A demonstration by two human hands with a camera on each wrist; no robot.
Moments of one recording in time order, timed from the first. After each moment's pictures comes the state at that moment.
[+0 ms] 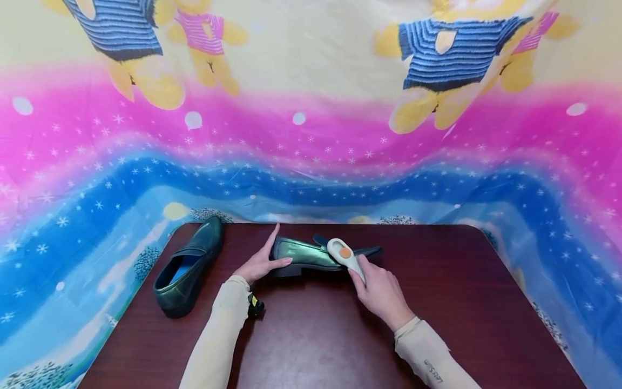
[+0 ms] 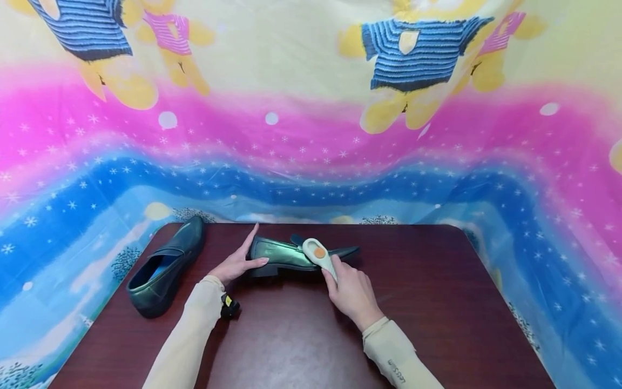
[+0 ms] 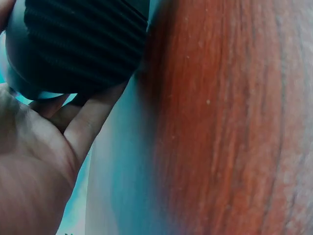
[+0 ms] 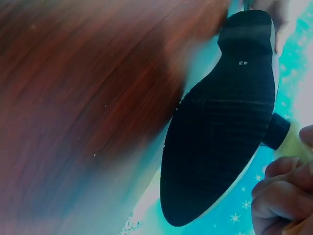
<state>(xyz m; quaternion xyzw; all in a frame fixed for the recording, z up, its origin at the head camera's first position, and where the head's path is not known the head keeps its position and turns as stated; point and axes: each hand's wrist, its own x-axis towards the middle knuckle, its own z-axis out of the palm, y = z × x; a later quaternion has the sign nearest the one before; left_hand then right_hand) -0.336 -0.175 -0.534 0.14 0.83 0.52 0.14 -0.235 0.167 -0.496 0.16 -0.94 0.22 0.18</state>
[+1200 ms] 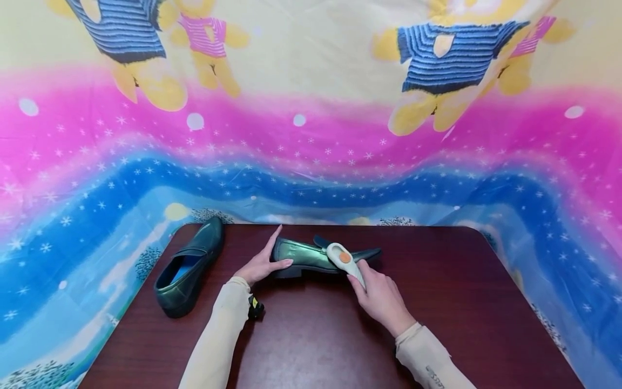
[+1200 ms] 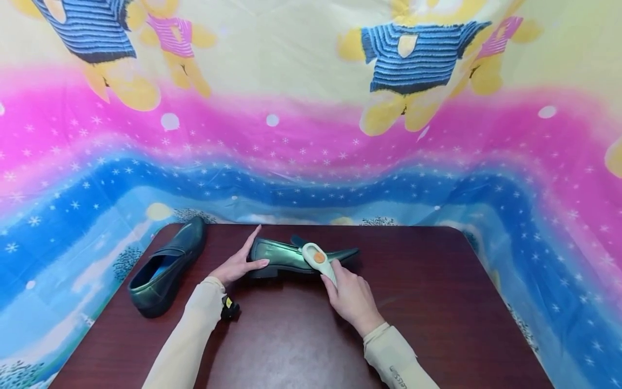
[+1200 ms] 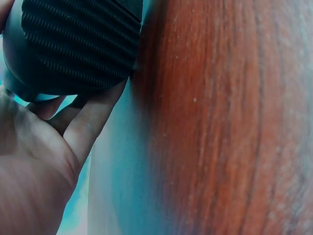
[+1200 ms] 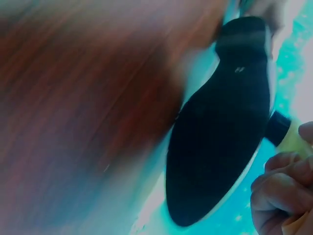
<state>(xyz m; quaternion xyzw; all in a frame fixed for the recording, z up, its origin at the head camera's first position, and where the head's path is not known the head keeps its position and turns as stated) -0.332 -0.172 -0.533 0.15 0.83 0.52 0.14 -0.225 0.167 -0.497 0.15 -0.95 0.24 0.15</state>
